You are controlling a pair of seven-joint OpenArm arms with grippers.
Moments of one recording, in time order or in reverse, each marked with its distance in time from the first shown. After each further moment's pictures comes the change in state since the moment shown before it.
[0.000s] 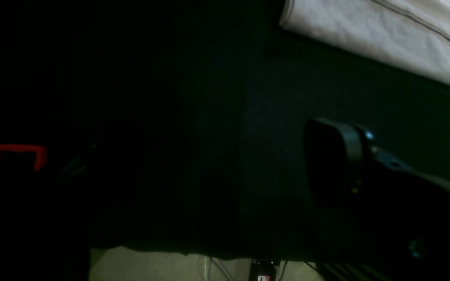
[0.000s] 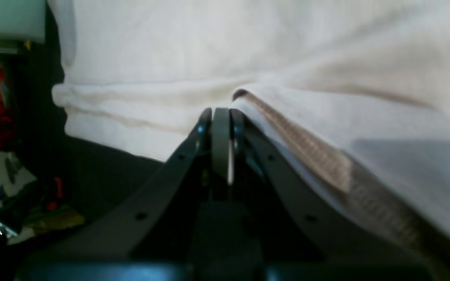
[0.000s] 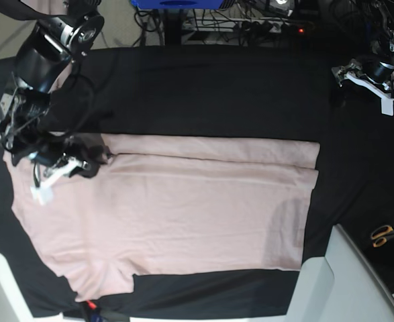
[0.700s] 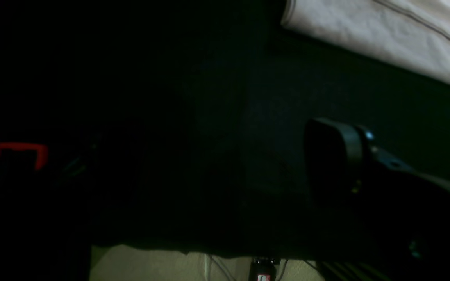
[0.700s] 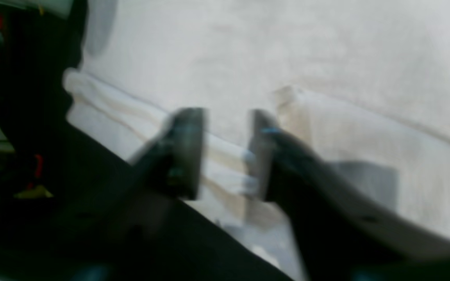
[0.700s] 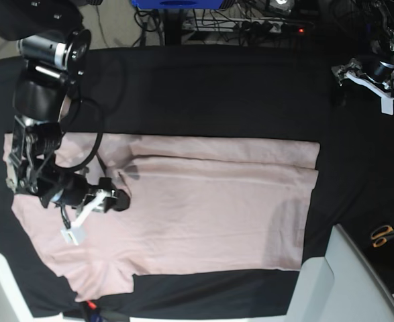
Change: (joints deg) left arm 0.2 0.0 0.0 0.0 0.0 0.0 0.0; right arm 7.1 3.7 -19.1 -7.7 -0.2 -1.5 8.2
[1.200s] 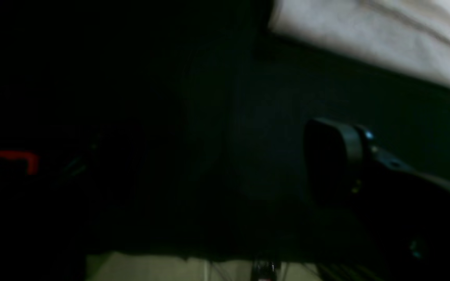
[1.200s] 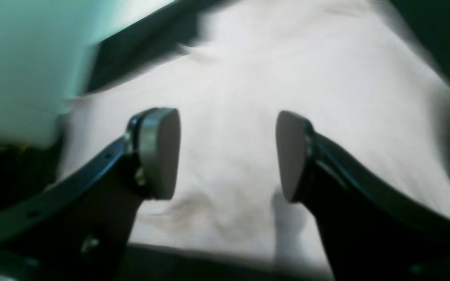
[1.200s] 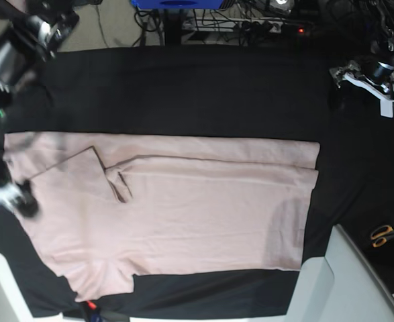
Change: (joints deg) left arm 0.4 0.9 0.3 3.7 -2.6 0.0 0.1; right arm -11.9 3.7 21.9 24.0 9.4 -7.8 1.5
